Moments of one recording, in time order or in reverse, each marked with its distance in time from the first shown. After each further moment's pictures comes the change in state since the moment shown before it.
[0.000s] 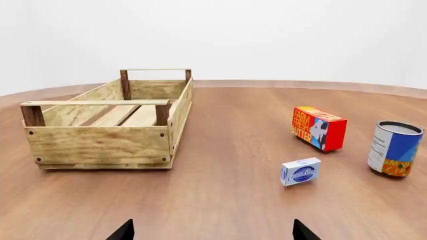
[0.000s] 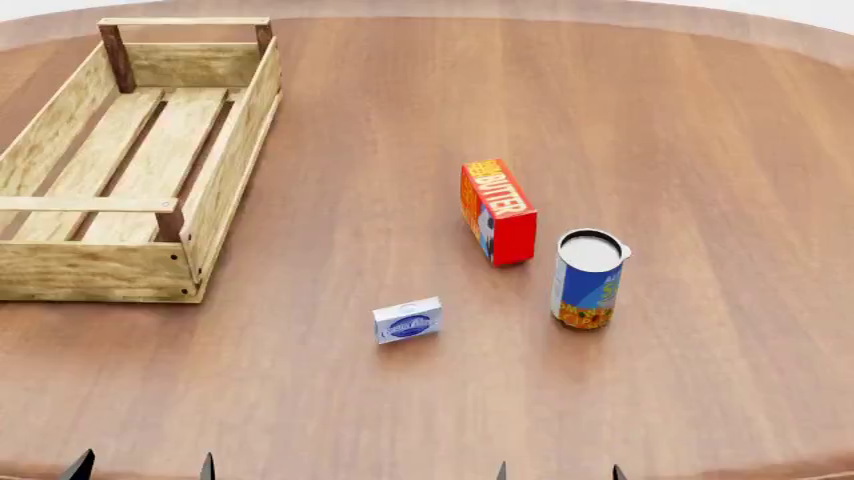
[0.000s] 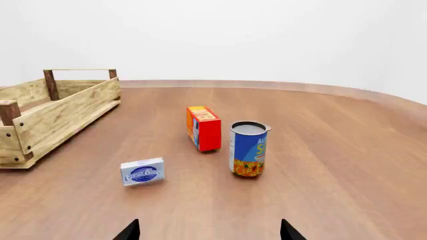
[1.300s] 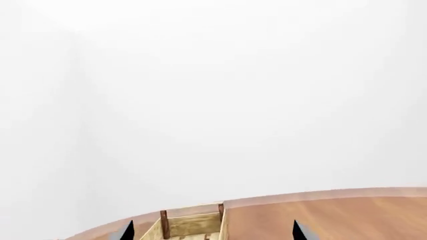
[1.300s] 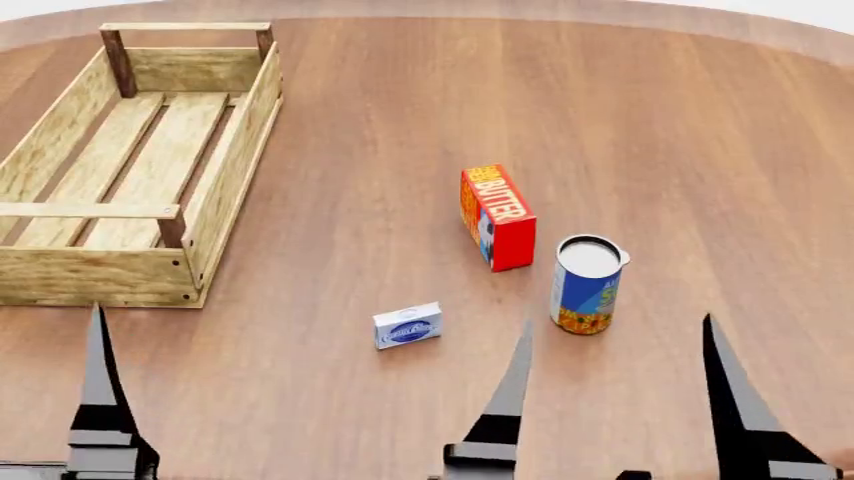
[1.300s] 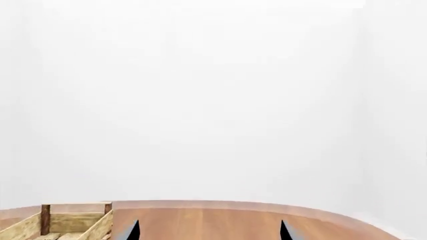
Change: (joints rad) left arm -0.012 -0.132 0.124 0.740 0.101 -0.355 -0.173; right arm 0.020 0.155 -0.131 -0.892 0.072 0.494 0.254
